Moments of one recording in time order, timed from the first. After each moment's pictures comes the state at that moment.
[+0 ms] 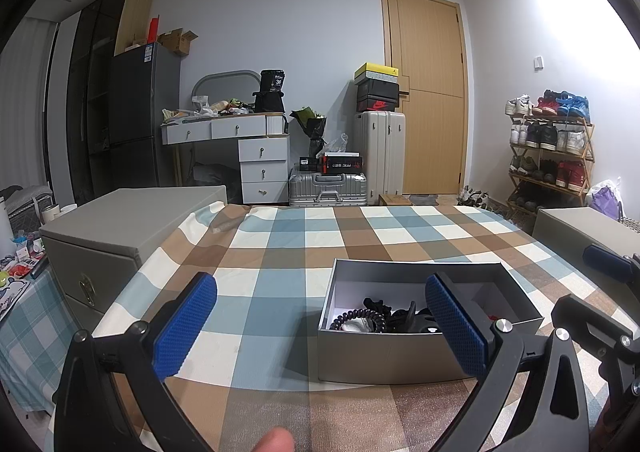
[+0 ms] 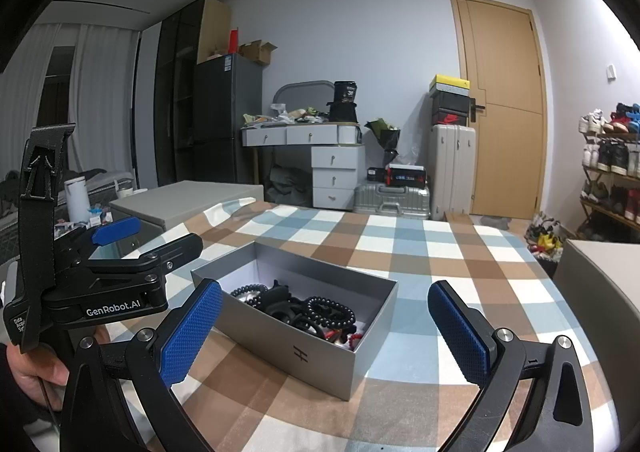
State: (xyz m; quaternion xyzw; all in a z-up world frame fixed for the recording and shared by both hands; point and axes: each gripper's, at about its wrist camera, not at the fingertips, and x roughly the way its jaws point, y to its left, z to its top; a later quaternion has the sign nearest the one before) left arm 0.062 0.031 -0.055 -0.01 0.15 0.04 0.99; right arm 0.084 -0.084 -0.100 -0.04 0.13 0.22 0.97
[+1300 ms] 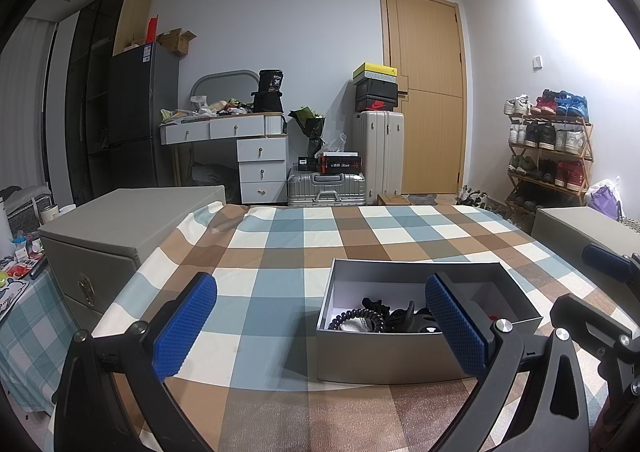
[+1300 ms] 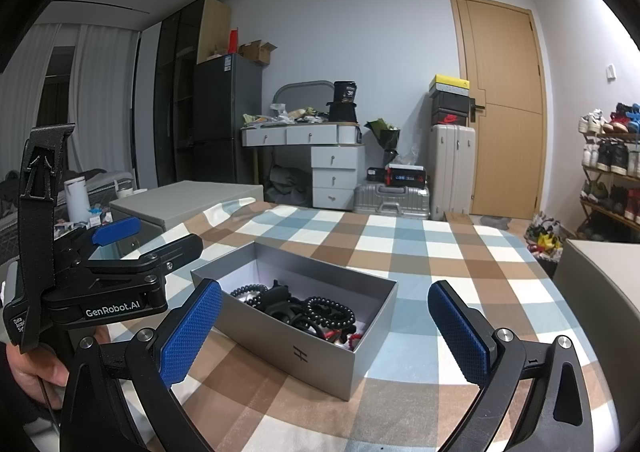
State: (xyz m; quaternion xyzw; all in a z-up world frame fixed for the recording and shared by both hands) left arm 0.060 0.032 -0.052 -0.01 0.15 0.04 0.99; right arm 0.084 -0.084 -0.100 -0.04 0.13 0.22 0.97
